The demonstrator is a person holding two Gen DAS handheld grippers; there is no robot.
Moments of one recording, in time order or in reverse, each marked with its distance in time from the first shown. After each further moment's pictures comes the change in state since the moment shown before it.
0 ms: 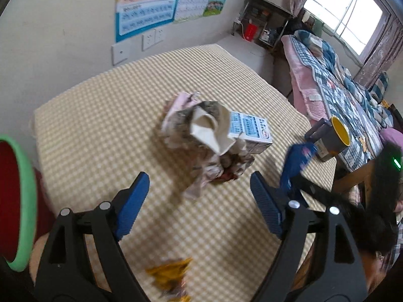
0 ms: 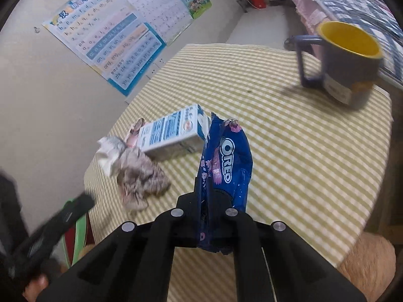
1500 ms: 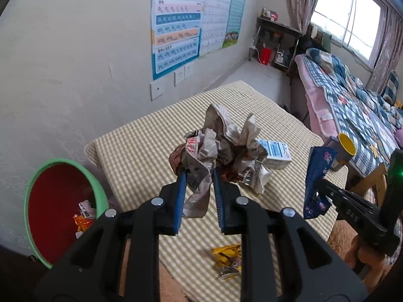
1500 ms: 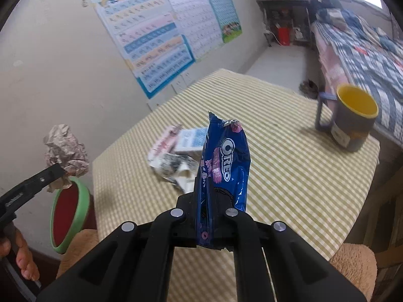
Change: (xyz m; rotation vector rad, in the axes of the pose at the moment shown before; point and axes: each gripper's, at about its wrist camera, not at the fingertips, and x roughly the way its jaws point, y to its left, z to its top) left arm -0.108 0.048 -0.004 0.040 -0.178 0.147; right arm -0.043 0.074 -0.020 -0.244 -0.134 -0.019
